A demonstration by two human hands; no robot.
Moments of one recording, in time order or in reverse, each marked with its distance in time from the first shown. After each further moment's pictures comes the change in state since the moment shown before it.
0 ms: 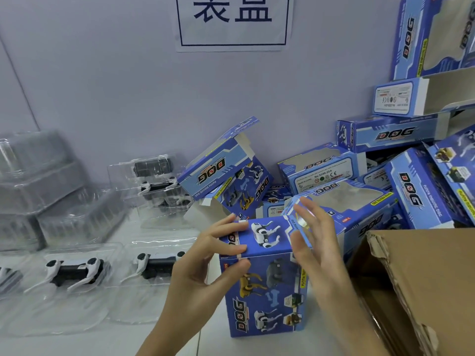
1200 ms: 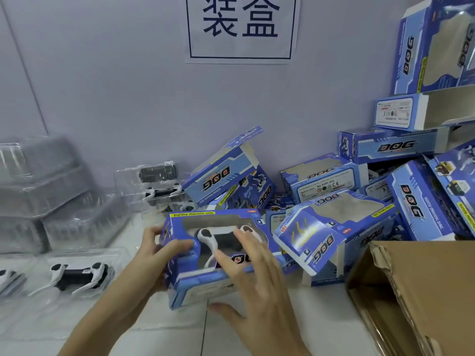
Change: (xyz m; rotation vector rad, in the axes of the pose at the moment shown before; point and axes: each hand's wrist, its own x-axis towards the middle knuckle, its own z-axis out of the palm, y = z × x) left_hand 0.022 0.013 -0.080 -0.059 0.192 -0.829; right_hand -0.012 0.042 0.068 -0.901 -0.065 -0.672
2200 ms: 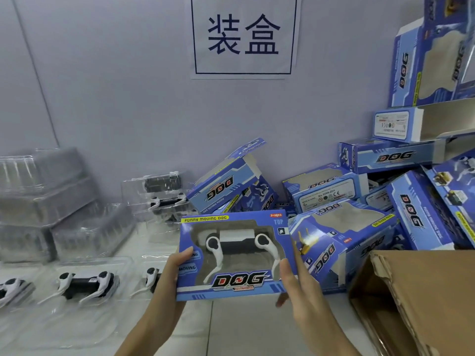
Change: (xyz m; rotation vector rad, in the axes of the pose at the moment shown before) left_hand 0.000 -0.026 0.030 -0.399 -0.029 0.055; right_hand 0.000 0.023 -0.044 0.734 -0.096 0.755
